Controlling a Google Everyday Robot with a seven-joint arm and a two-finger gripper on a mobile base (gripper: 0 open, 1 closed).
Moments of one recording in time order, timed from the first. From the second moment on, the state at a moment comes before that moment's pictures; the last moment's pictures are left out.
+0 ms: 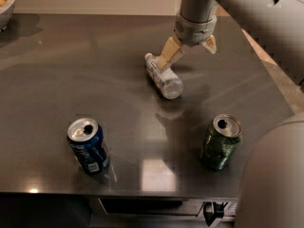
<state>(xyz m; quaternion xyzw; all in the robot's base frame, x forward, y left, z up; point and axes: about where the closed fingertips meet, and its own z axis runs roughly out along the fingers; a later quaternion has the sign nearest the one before) 0.640 -0.107 0.896 -0.24 0.97 -0.01 0.10</state>
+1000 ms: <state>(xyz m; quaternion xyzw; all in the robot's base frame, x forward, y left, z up) 0.655 -0.073 0.857 -0.21 0.98 0.01 0.06</state>
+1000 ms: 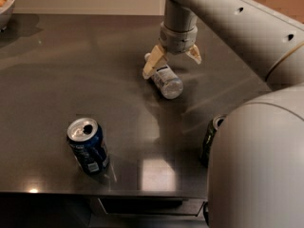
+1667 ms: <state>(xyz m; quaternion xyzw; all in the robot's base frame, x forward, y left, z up) 0.656 -0.064 0.849 -0.20 0.98 0.00 0.05</state>
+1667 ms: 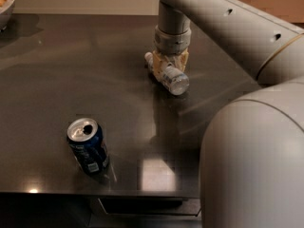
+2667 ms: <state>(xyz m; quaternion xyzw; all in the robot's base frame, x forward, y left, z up) 0.645 -0.050 0.891 -0.23 0.97 0.00 0.07</state>
